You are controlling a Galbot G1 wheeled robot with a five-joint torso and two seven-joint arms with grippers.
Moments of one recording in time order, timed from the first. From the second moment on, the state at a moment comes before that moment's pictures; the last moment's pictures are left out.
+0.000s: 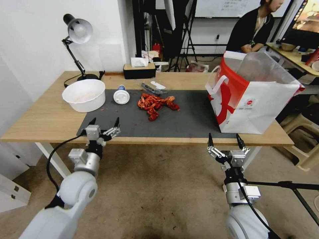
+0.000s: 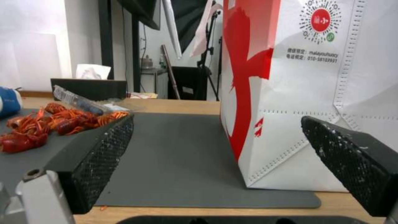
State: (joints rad) left arm 1.22 -1.01 -0.34 -1.96 -0.59 0.03 -0.27; right arm -1.56 1.19 0.36 2.07 0.14 0.23 0.37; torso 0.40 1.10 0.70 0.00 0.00
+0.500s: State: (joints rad) left arm 0.86 -0.95 -0.19 -1.75 -0.92 0.19 -0.30; right arm -1.56 1.19 0.36 2.07 0.13 0.23 0.37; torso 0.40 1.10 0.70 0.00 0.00
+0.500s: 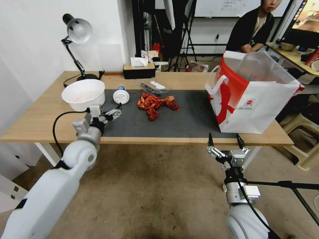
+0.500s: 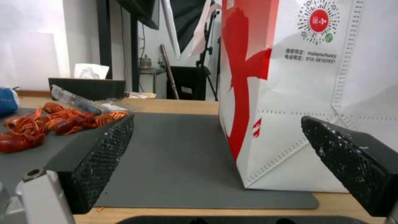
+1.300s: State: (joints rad) left arm 0.51 -1.03 0.05 -1.38 -0.98 0.21 -0.36; right arm -1.55 1.19 0.38 2.09 0.14 0.22 0.38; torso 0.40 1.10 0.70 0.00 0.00
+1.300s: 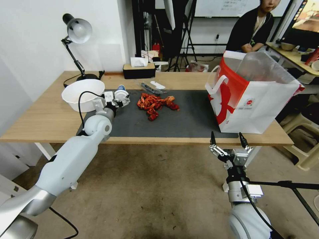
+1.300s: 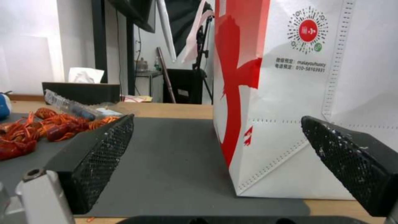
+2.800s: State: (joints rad) left arm 0.40 -1.09 0.10 -1.18 -0.93 0.19 -0.32; right arm -1.54 1.19 0.37 2.08 0.15 0.22 0.38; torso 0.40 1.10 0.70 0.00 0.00
